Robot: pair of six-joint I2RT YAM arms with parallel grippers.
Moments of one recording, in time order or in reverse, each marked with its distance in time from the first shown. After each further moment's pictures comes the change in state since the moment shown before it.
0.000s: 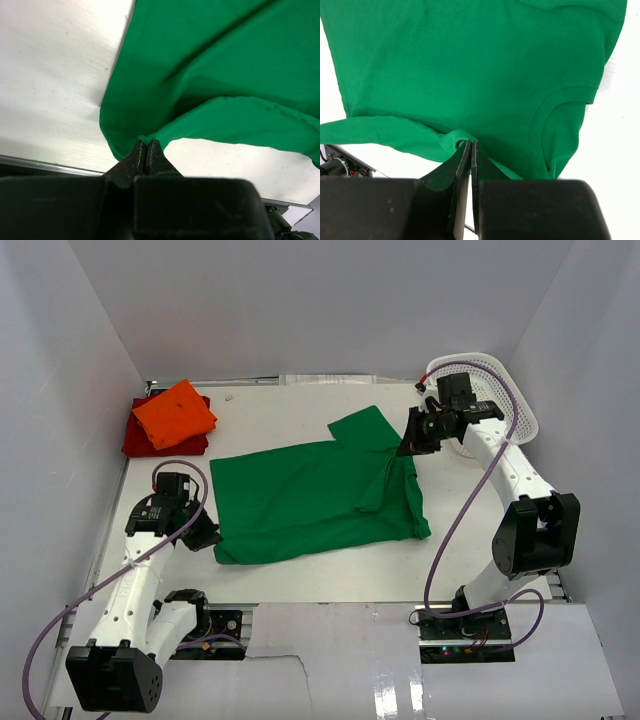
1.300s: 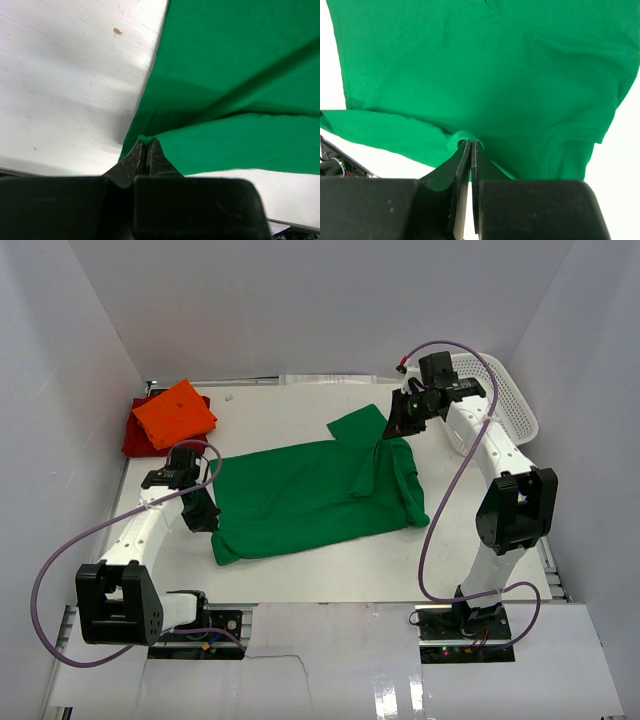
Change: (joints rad) left arm -0.005 0.357 0.109 0.082 -0.114 0.130; right arm 0.056 0.196 0.261 -0.064 -0.013 -0.045
